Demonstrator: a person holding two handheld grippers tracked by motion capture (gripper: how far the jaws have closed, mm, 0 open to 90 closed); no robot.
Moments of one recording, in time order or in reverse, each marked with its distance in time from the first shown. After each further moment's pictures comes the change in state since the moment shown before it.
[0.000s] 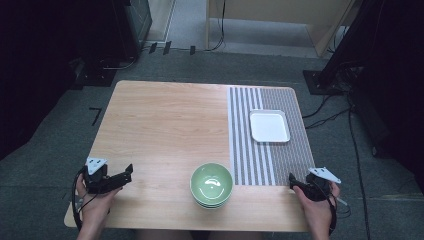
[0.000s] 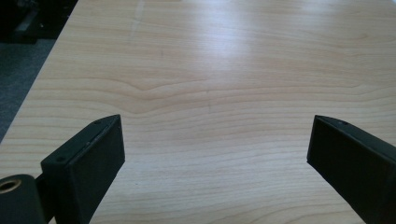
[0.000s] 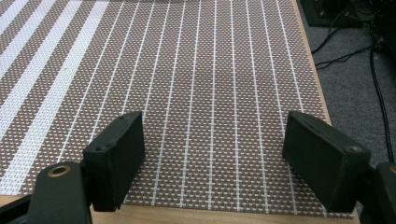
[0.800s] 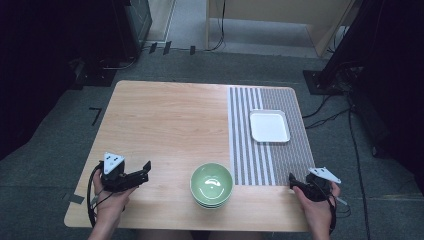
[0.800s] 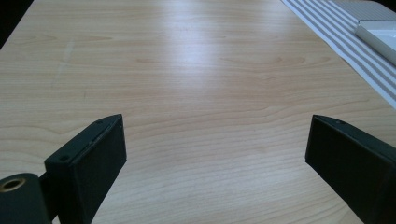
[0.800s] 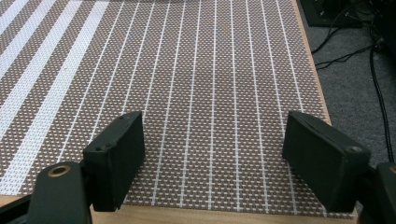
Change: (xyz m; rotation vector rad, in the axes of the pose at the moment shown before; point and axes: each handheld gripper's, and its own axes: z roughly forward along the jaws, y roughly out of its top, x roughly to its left) left arm -0.054 0.021 -0.011 -0.058 -0.123 0.052; right arm 0.000 0.000 0.000 0.000 0.000 0.000
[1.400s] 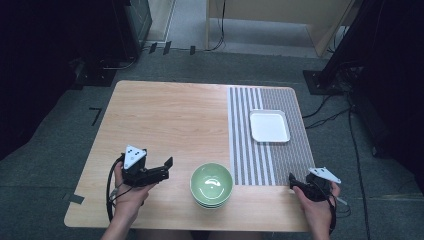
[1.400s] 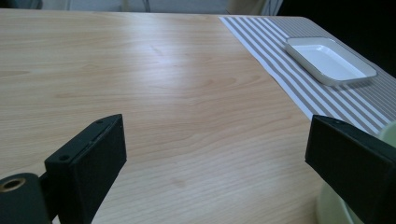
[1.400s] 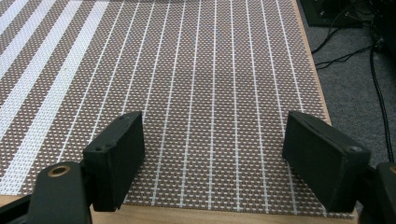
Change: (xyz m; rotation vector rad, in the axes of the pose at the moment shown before) left arm -0.057 0.019 0.007 -0.027 -0.151 0.055; right arm 0.000 0.000 0.000 0.000 0.000 0.001
